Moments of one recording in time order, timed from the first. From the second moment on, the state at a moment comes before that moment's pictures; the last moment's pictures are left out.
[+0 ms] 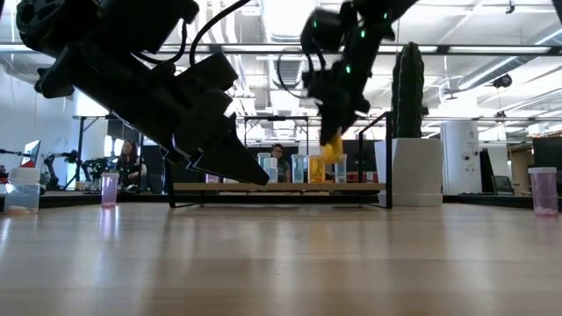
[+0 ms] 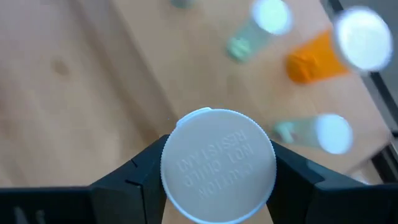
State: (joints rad) left arm -0.36 1.77 0.73 0.39 -0.64 -0.44; right arm -0.28 1.76 1.40 -0.75 0.21 0.11
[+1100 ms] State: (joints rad) left arm -0.36 1.77 0.73 0.39 -0.64 -0.44; right arm -0.38 1.78 1.35 -0.73 0.20 0.00
